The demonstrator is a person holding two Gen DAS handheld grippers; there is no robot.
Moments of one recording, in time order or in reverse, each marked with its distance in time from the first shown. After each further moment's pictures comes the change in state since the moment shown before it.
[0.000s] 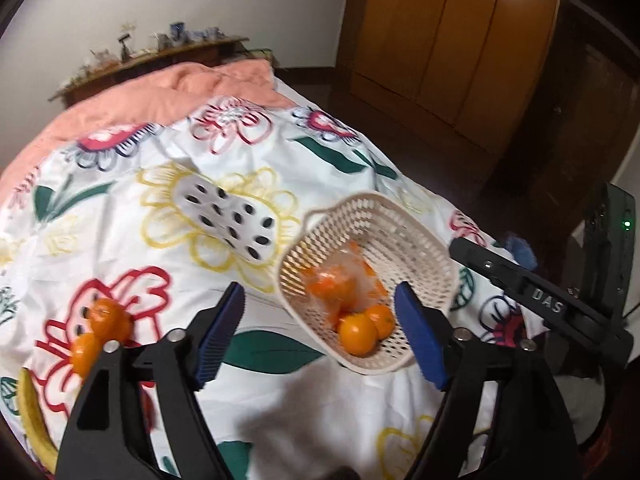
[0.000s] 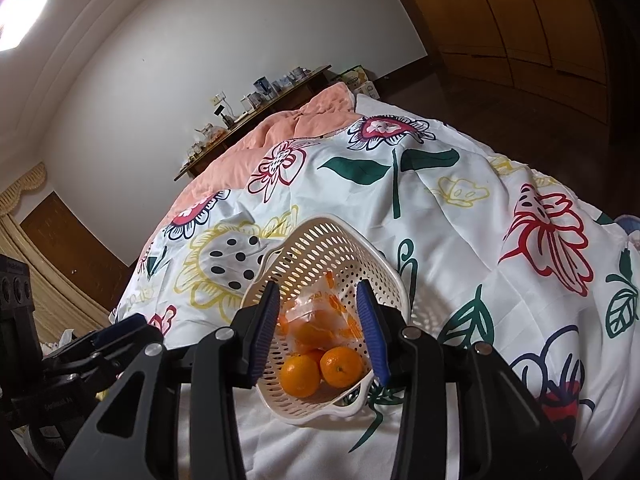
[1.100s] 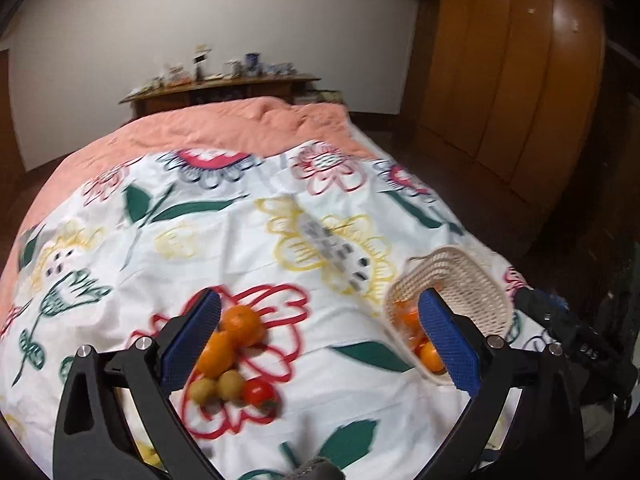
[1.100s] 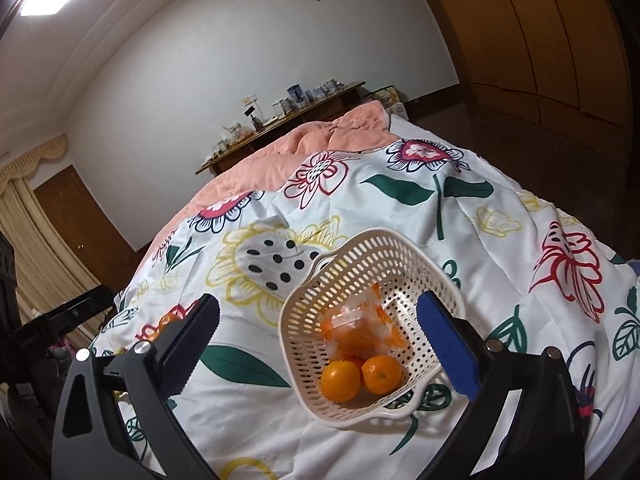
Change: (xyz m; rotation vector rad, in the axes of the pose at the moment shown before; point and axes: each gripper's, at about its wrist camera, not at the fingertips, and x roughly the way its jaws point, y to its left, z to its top) left arm -0.073 0.081 -0.010 -0.153 -0.145 0.193; right arm -0.008 0.052 -0.008 -0.141 -0.045 0.049
